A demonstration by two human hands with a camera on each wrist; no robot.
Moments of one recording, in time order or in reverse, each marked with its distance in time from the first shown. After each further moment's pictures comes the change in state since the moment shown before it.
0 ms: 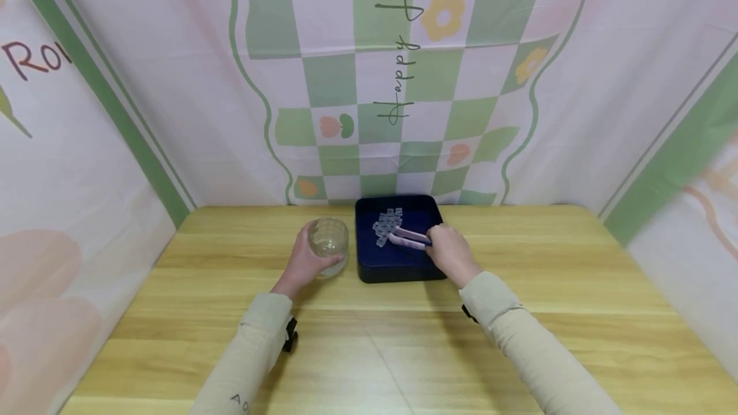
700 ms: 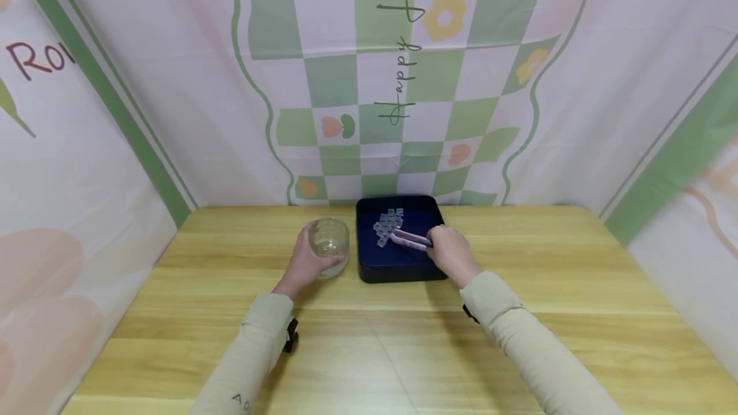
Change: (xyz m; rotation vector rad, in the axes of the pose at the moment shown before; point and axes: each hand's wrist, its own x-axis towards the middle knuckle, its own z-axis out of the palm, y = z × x) left_hand 0.000 -0.002 0.000 -0.007 0.006 -0.013; right_hand 0.001 -0.001 -0.001 0.002 -0.029 0.001
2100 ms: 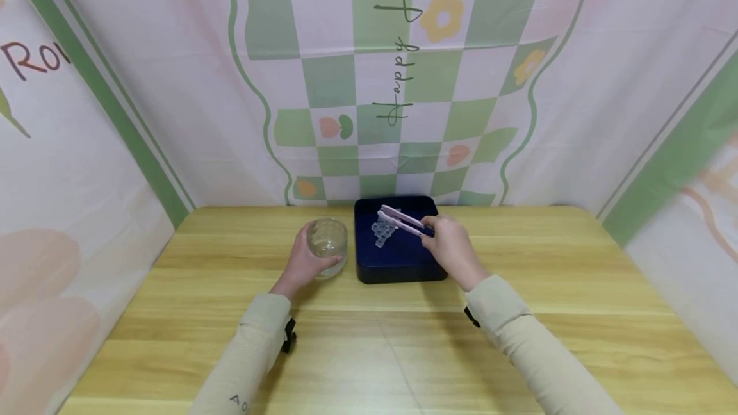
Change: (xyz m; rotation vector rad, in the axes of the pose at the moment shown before) left_hand 0.000 0.001 -0.001 0.004 -0.014 -0.002; right_hand -0.002 -0.005 -0.010 0.154 0.243 -0.075
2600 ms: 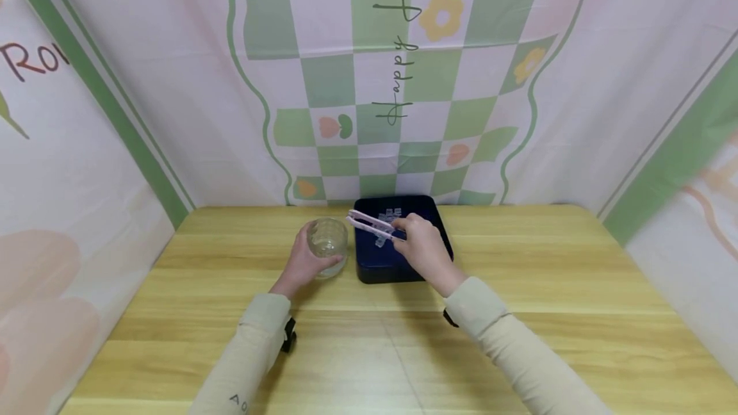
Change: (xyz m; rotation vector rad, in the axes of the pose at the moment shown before) left_hand 0.001 -0.001 0.000 0.020 0.016 0.010; right_hand -0.001 -0.050 0.003 0.057 -0.077 -0.030
